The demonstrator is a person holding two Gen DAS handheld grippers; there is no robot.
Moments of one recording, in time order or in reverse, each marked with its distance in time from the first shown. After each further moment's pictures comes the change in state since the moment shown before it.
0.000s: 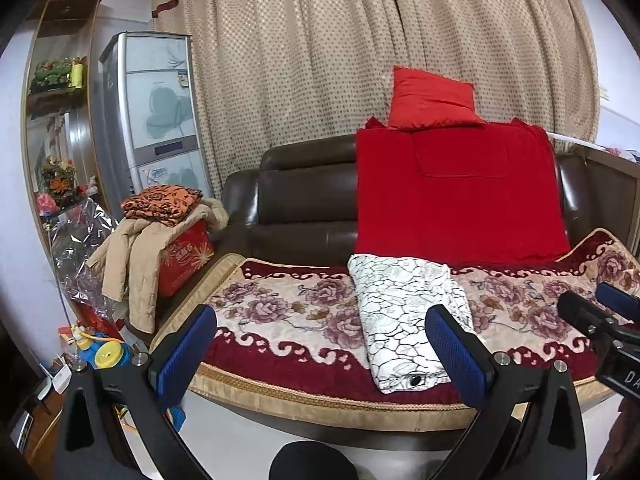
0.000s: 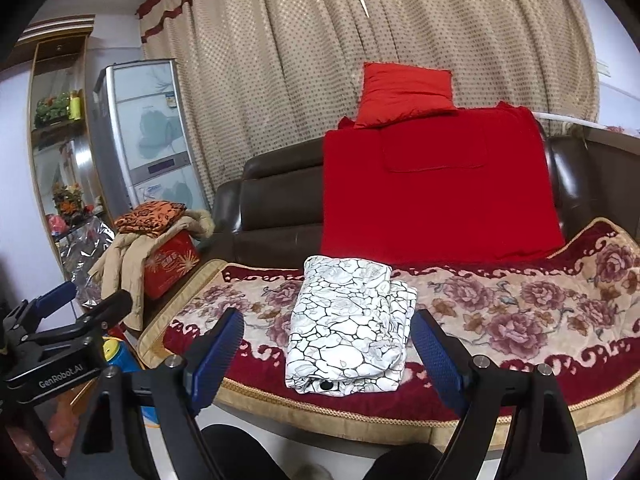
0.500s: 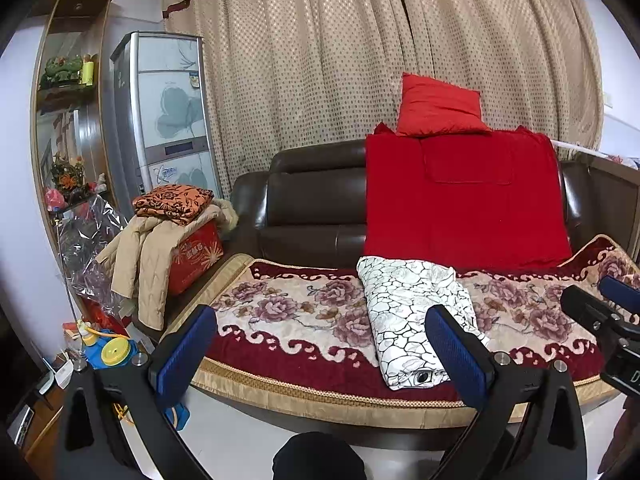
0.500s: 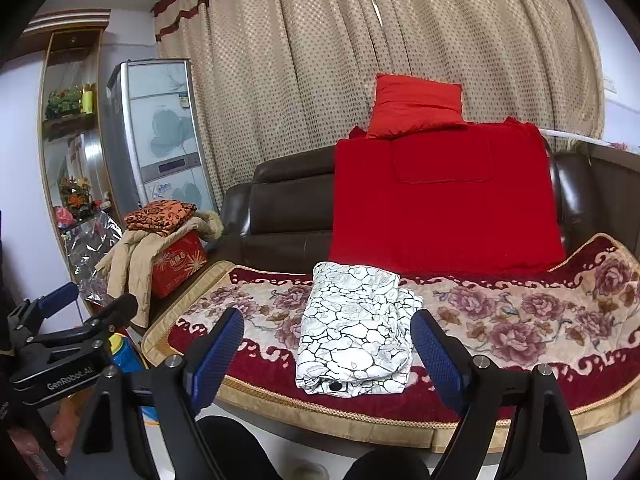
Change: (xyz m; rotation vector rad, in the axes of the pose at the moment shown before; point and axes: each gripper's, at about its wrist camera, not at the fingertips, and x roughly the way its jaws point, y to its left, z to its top) left arm -0.017 0.020 -0.002 -0.024 -0.019 0.003; right arm -0.019 0.025 0.002 -0.052 -0.027 0.010
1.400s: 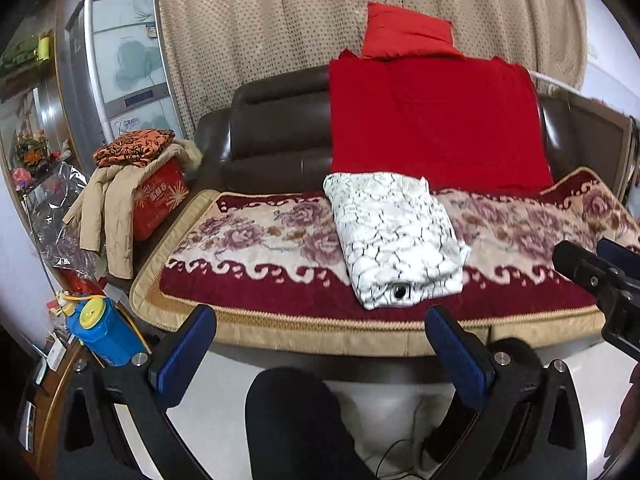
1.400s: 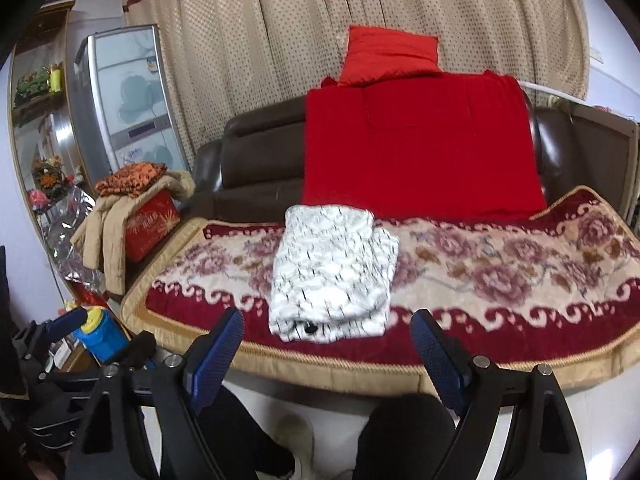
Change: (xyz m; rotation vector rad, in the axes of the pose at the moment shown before) left arm 0.023 -0.036 -0.074 0.082 0.242 -0.078; right arm 0.013 -0.020 -0.053 0.049 0.173 -0.090
